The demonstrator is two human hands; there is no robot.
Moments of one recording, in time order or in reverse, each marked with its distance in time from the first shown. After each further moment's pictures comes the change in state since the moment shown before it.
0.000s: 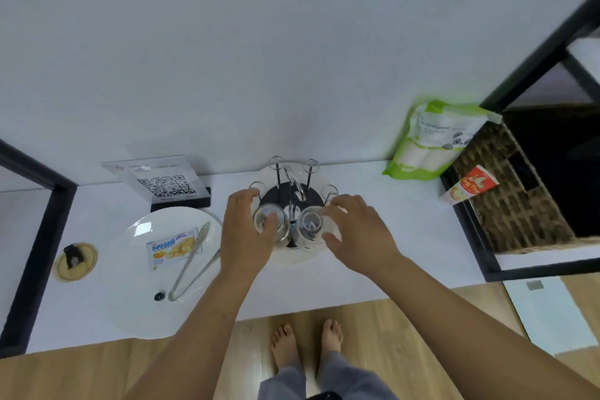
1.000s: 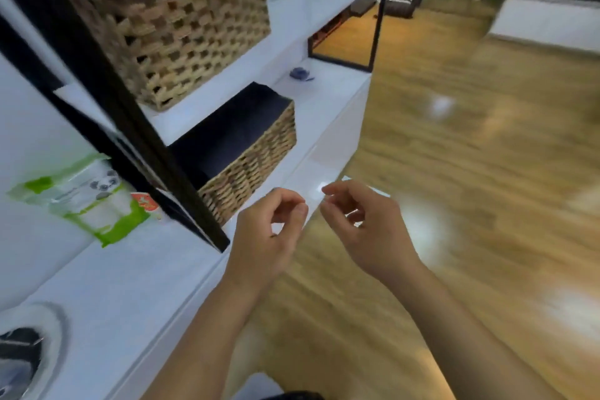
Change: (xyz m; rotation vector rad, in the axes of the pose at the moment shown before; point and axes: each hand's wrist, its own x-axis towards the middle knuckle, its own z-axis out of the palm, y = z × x) left_hand -0.357 0.431 0.235 -0.378 -0.883 0.716; right_hand -0.515 0.257 -0.134 0.704 1.047 0.664
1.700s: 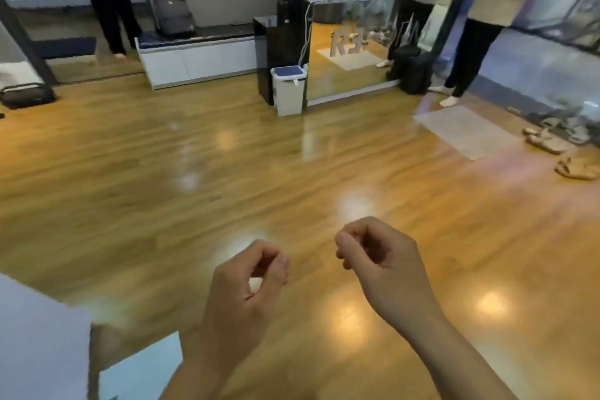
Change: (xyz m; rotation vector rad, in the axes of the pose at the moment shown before) left_hand 0.246 0.205 0.508 -0.437 -0.880 0.404; right_hand 0.061 0.167 -0.473 -0.196 0.995 0.346
